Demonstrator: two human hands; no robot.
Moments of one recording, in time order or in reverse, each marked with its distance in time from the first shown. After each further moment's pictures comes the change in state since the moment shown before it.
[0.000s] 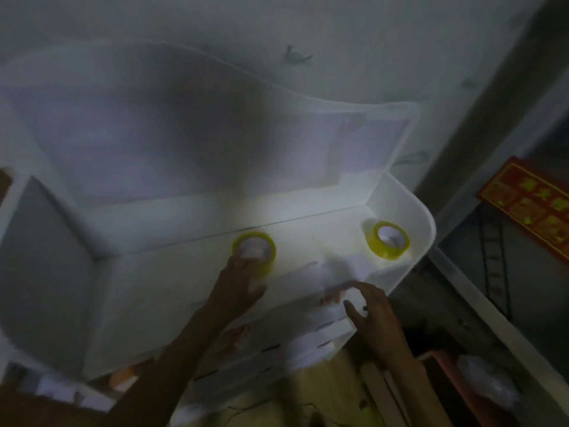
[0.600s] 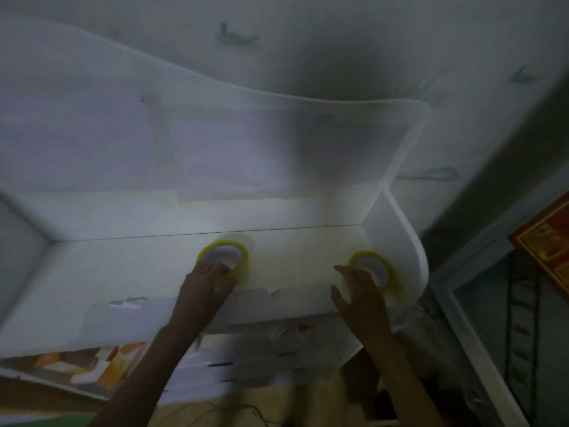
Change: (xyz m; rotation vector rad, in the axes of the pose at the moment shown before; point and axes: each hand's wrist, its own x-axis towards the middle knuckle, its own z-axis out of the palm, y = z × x) left_hand 0.064 0.094 0.043 0.049 0.340 -0.314; right_hand 0.169 0.125 -0.034 -0.068 0.099 -0.440
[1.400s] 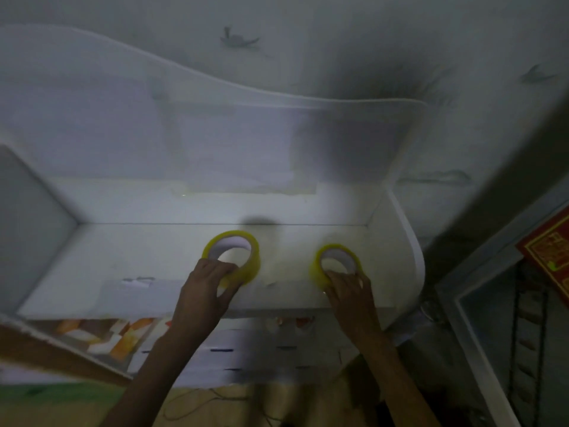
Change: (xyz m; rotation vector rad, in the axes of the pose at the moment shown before) left_hand -0.036 0.067 -0.020 0.038 0.249 0.091; right_hand -0.002 0.016 0.010 -0.102 -0.076 -0.195
